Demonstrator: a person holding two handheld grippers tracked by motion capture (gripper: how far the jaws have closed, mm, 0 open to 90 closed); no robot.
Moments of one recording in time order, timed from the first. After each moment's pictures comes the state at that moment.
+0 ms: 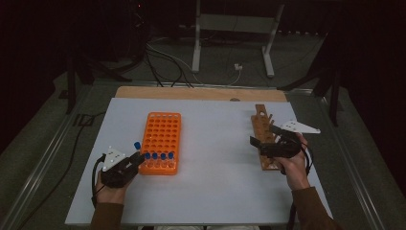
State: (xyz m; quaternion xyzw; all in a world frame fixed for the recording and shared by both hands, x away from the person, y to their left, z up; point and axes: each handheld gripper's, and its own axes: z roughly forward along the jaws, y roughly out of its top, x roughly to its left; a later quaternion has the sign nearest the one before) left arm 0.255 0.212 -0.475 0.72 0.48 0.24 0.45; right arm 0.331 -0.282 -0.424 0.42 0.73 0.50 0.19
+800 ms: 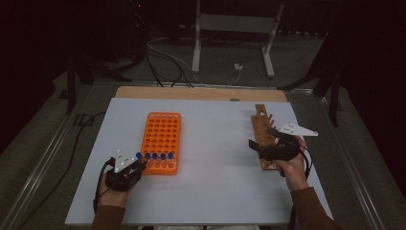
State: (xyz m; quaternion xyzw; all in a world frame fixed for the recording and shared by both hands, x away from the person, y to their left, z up) left arm 0.254 0.202 -0.487 0.76 0.48 0.23 0.38; right arm 0.326 -0.279 -0.431 0.41 0.74 0.50 0.19
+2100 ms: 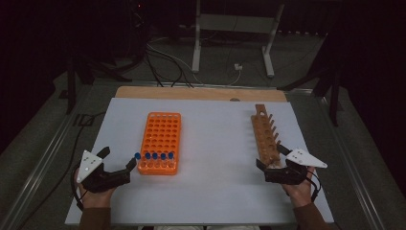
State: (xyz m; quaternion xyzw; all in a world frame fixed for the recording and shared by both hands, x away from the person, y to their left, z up) left arm 0.235 0.246 -0.461 0.65 0.47 0.30 0.51; right arm 0.271 -0.297 -0.468 0.39 0.73 0.50 0.25
